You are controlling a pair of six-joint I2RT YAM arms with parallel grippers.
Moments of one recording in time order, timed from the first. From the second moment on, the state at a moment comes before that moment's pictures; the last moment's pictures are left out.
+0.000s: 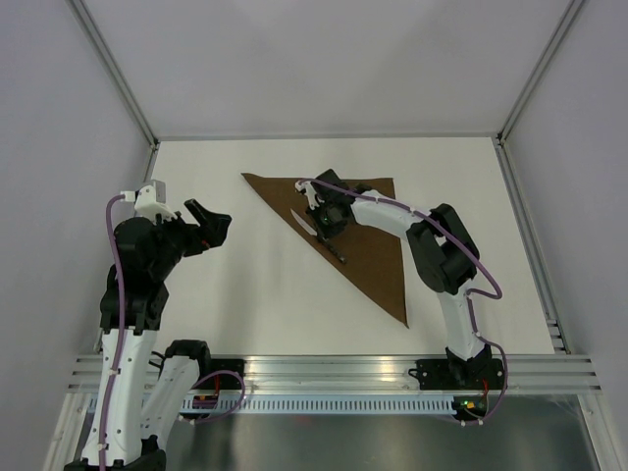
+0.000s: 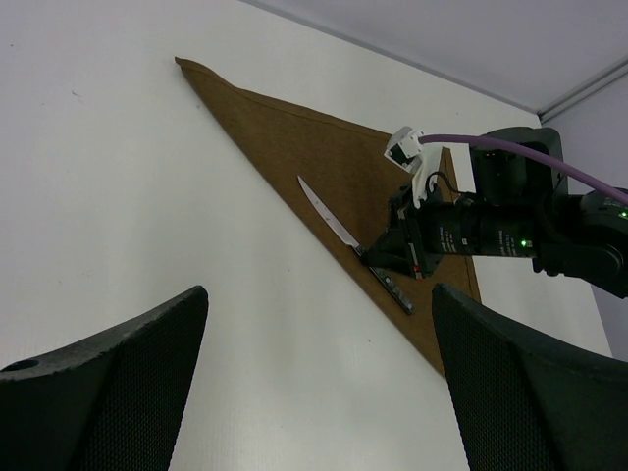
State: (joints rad) left arm -0.03 0.65 0.91 -0.54 0.20 -0.45; right arm 0.67 2.13 1.59 -0.51 -0.12 0.03
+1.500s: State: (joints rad) left arm -0.03 0.65 0.88 -0.54 0.20 -0.45; right arm 0.69 2.14 1.59 -0.51 -0.12 0.03
